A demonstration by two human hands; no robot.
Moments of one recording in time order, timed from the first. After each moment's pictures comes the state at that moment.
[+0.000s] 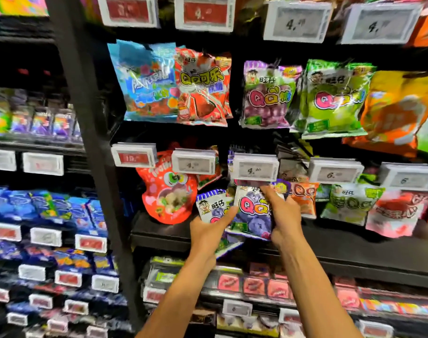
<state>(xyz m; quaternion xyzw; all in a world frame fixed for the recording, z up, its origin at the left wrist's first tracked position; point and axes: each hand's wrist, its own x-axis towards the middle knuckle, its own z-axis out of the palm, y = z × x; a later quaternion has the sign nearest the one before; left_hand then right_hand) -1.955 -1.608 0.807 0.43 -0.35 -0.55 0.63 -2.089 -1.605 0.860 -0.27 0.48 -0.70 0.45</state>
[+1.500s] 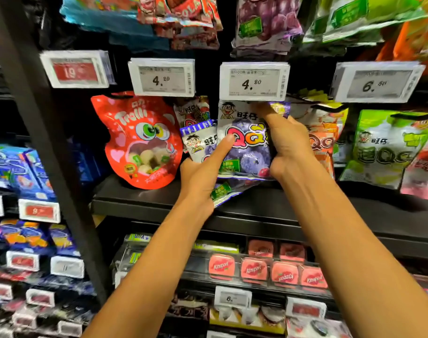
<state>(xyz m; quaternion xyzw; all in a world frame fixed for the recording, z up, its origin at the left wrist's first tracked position) -1.983 -1.648 0.792 0.30 -0.37 -0.57 0.67 -2.090 -1.635 0.863 -0.37 0.38 -0.70 0.48</state>
